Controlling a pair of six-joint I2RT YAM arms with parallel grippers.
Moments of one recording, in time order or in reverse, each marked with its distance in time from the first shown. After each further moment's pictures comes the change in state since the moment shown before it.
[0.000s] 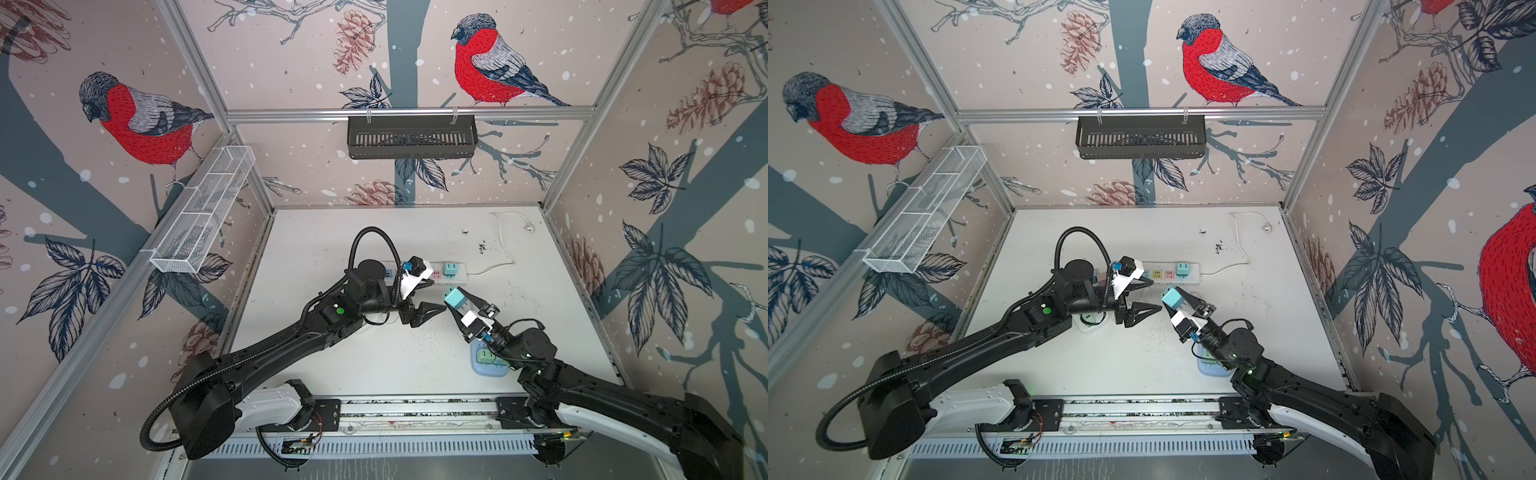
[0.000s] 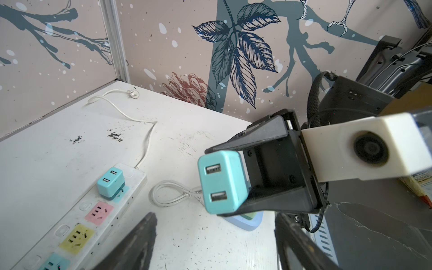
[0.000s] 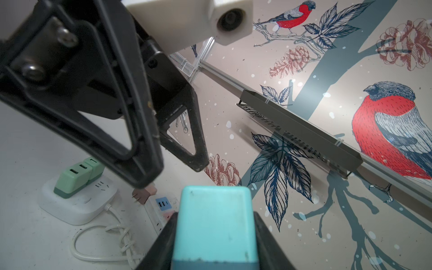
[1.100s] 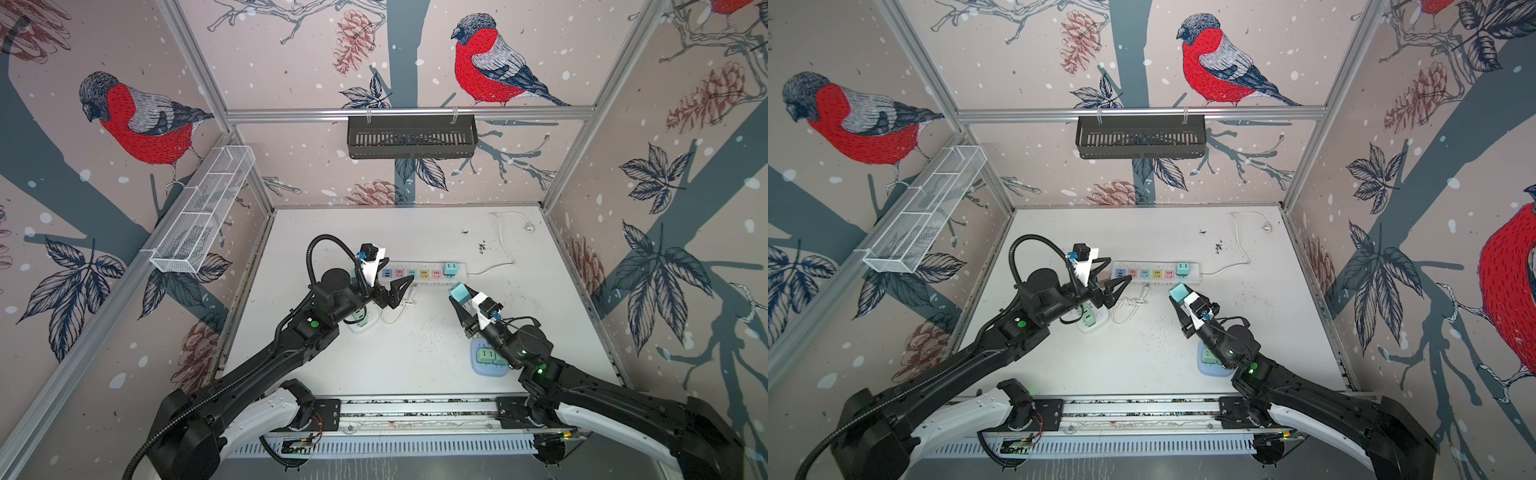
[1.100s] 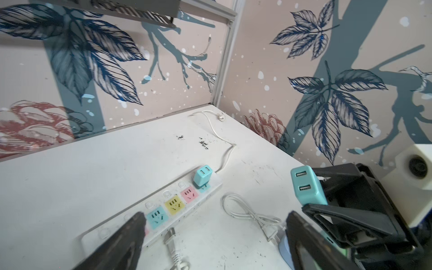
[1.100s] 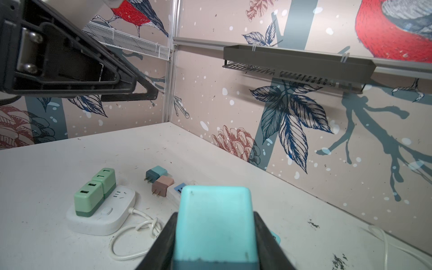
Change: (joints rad) left arm 0.148 -0.190 -0.169 0.127 -0.296 -0.159; right arm -0.044 -0.038 -0.016 -0.087 0.107 0.388
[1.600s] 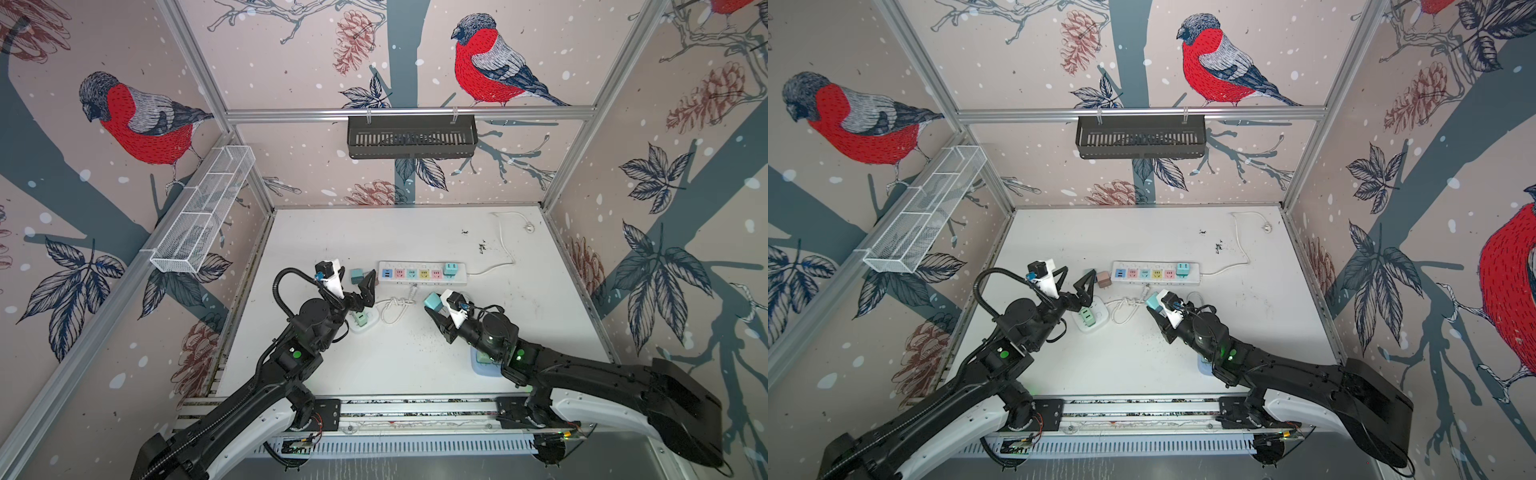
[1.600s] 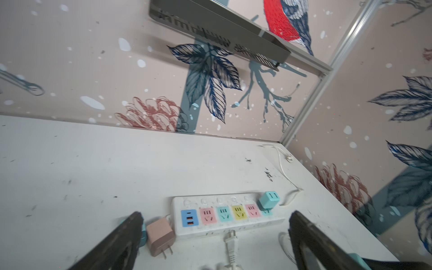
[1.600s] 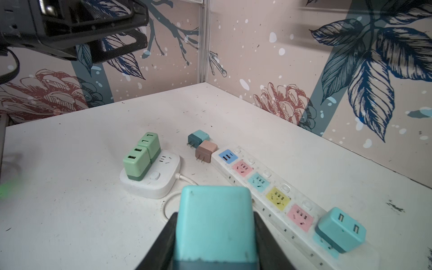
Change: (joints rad) left arm 0.032 -0.277 -0.233 0.042 -0.442 -0.146; right arm 0.065 0.284 0.138 -0.125 -0.072 0.150
